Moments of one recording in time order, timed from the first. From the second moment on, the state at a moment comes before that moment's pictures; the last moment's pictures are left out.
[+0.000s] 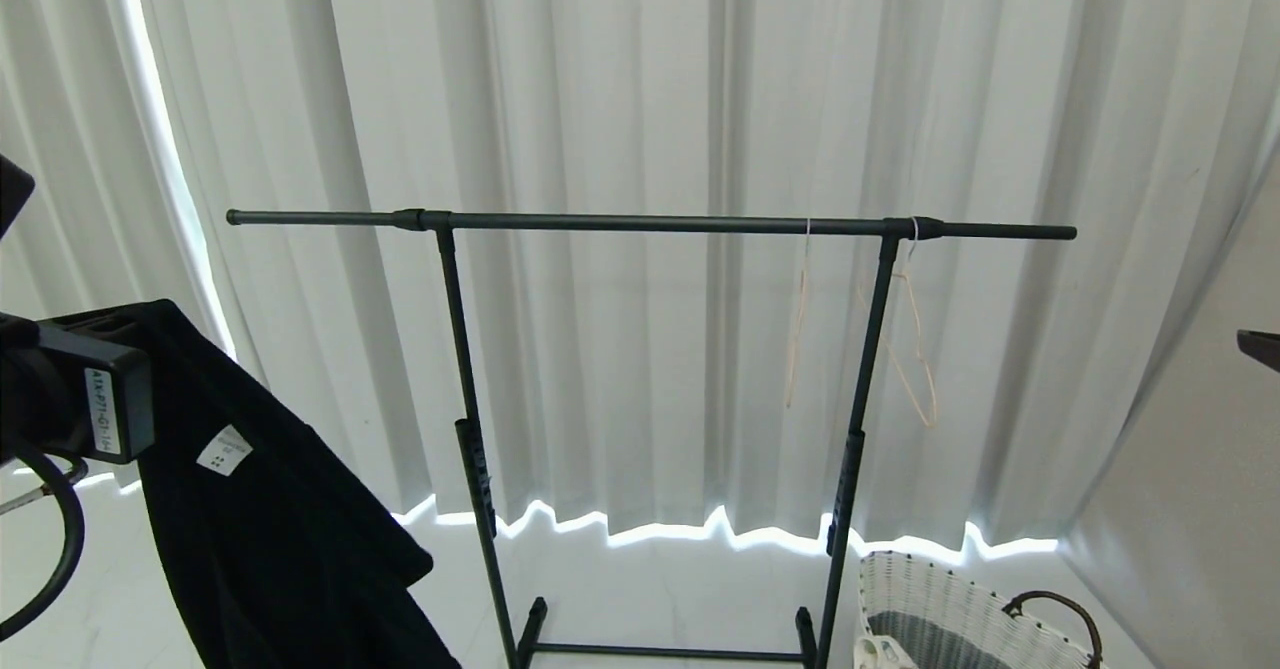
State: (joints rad) left arm -0.28 1.04 -0.76 -0.09 0.35 0.30; right arm 0.09 1.06 -0.94 0.15 -0.12 -0.27
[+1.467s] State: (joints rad) left arm -0.30 1.01 -0.75 -0.09 0.35 0.35; right arm 0.09 1.16 -0.92 0.14 -0.05 -0.14
